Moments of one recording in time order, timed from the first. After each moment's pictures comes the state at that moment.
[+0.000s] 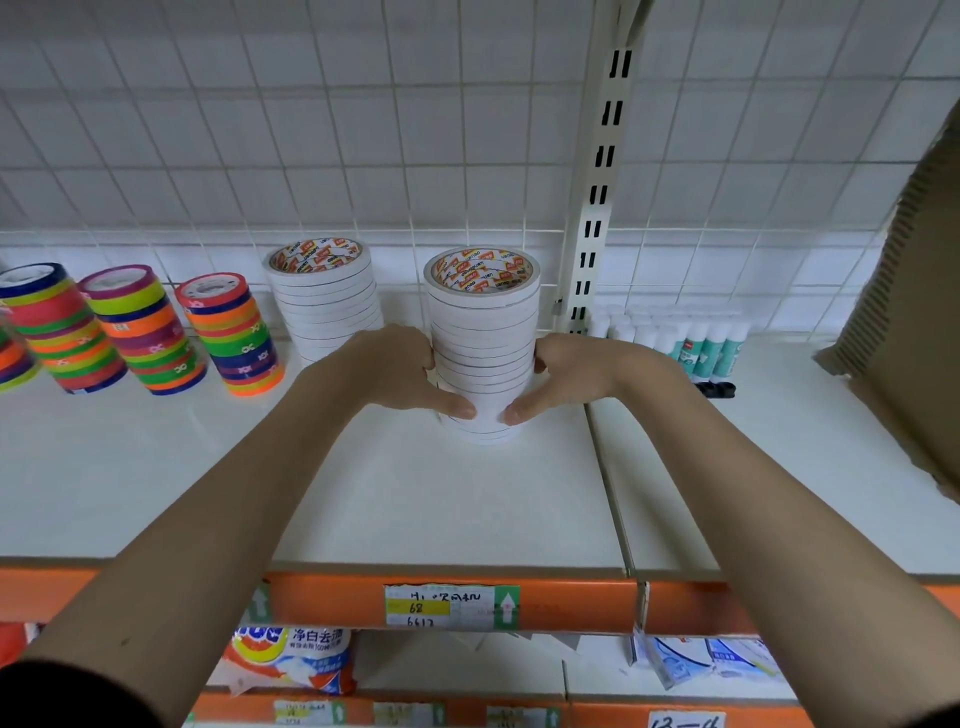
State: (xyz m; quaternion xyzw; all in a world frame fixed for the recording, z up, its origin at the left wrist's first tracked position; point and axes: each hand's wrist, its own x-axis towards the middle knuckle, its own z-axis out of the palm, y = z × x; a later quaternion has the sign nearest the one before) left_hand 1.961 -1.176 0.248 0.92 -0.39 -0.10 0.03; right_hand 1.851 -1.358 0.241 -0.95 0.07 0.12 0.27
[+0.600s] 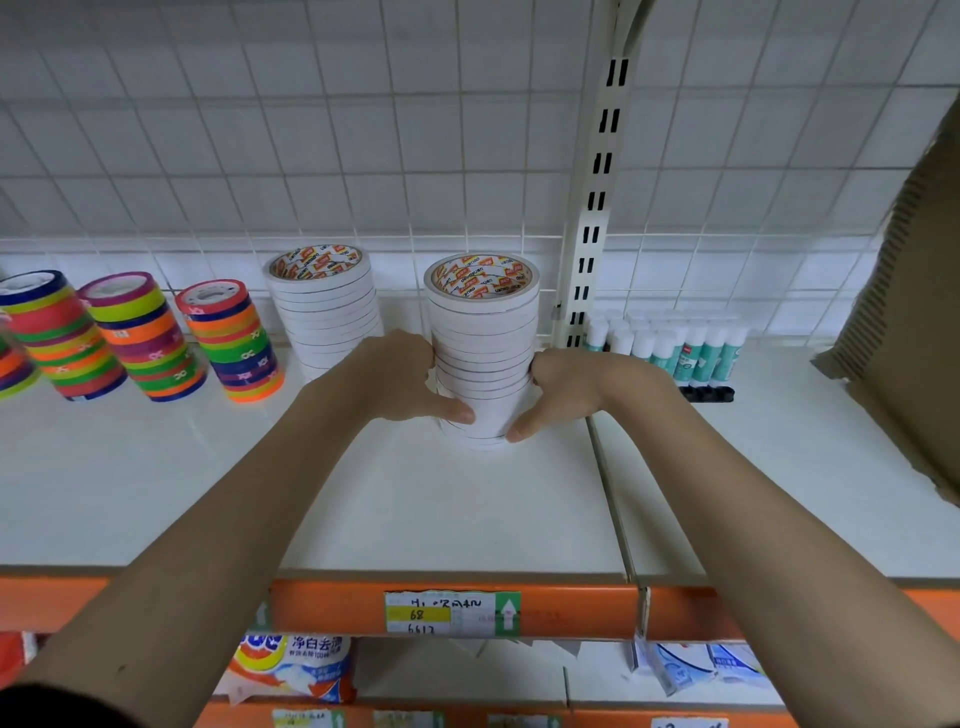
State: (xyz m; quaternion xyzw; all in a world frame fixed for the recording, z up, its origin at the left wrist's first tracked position) left_hand 1.953 -1.174 0.245 0.91 -0.40 -0.04 0.06; right_hand 1.855 -1.350 0.236 -0.97 0.10 0.15 0.18
